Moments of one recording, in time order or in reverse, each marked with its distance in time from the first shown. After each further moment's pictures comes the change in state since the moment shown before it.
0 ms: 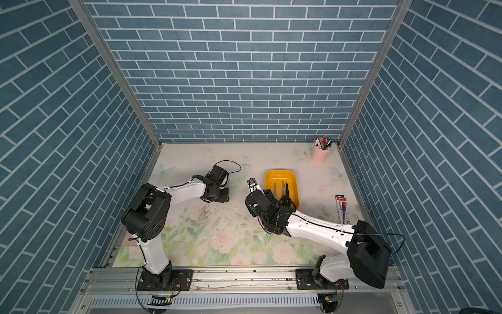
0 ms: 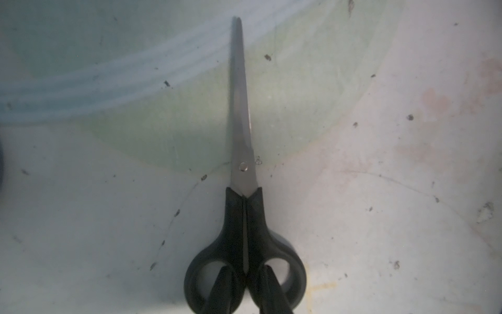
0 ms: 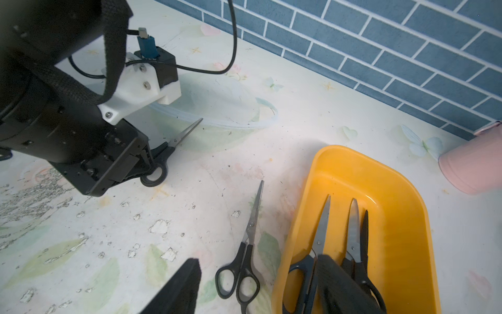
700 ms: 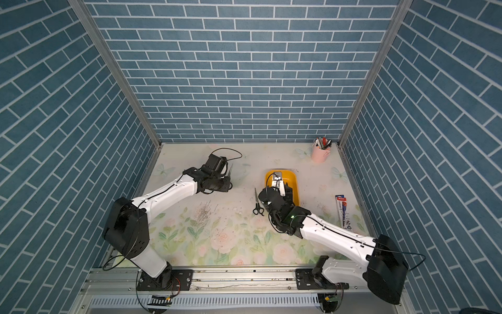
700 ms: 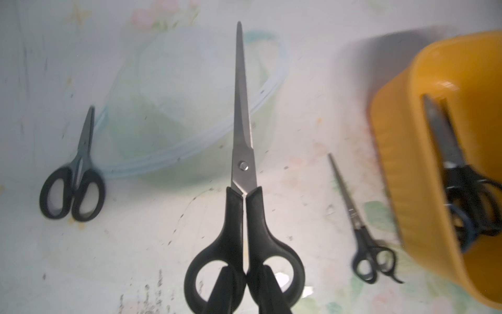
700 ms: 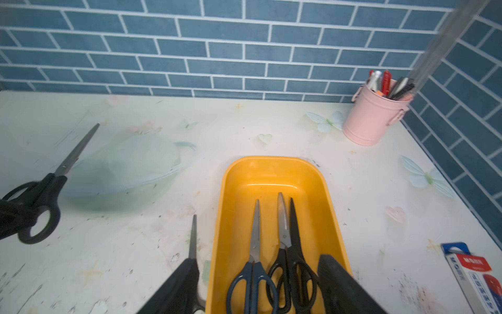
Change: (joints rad) left arm -0.100 -0.193 0.179 -0.124 -0.035 -0.024; right arm -0.094 -0.189 -0.049 -0.095 0.249 0.272
